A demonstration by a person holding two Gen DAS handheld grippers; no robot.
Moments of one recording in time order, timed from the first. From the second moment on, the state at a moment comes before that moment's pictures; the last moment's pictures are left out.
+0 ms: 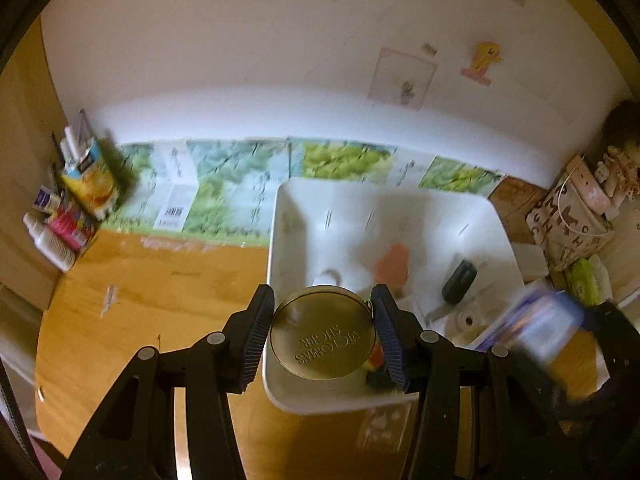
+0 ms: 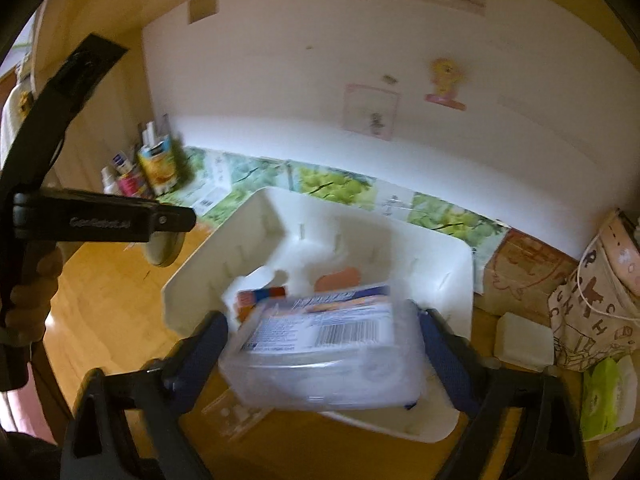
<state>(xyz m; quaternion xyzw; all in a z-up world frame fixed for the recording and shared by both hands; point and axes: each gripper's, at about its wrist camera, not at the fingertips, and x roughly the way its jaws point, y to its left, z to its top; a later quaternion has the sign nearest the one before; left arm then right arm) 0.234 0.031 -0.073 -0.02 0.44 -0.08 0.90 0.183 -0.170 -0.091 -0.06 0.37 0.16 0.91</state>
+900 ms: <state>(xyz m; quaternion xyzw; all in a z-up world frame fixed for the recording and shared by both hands) 0.253 -0.013 -0.080 -0.02 0.41 -0.10 0.90 0.218 -0.230 -0.123 0.07 0.40 0.11 0.91</state>
